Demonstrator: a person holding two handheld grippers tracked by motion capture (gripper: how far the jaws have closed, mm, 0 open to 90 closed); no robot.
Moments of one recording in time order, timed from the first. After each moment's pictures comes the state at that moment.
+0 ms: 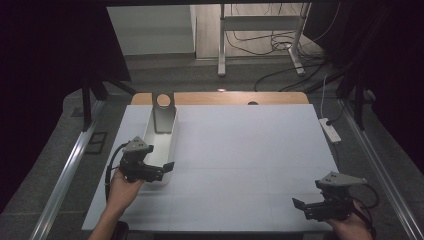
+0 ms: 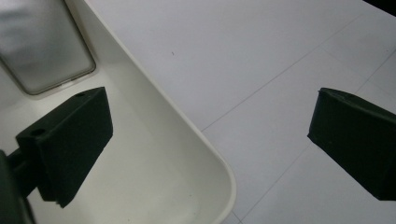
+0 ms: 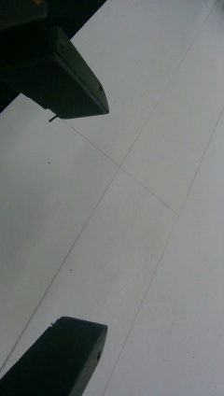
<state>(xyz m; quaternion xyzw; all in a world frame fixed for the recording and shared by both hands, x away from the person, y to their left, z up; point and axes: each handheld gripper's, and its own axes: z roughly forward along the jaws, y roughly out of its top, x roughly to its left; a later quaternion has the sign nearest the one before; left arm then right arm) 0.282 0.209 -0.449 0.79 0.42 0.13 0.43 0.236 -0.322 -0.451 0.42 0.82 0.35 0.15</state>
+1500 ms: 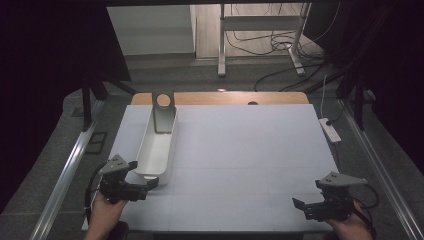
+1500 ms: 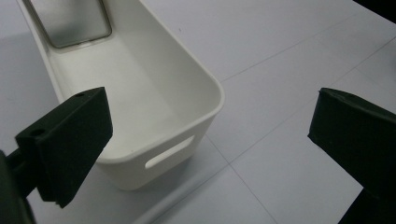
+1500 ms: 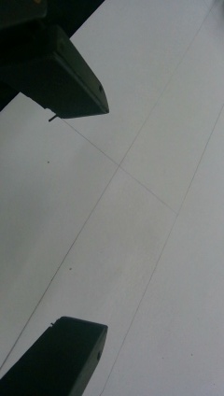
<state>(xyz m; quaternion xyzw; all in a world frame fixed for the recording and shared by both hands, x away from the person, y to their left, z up) 0.227 0.241 -0.456 0.76 0.45 0.14 0.44 0.235 -0.322 -0.450 0.42 0.82 0.35 0.15</state>
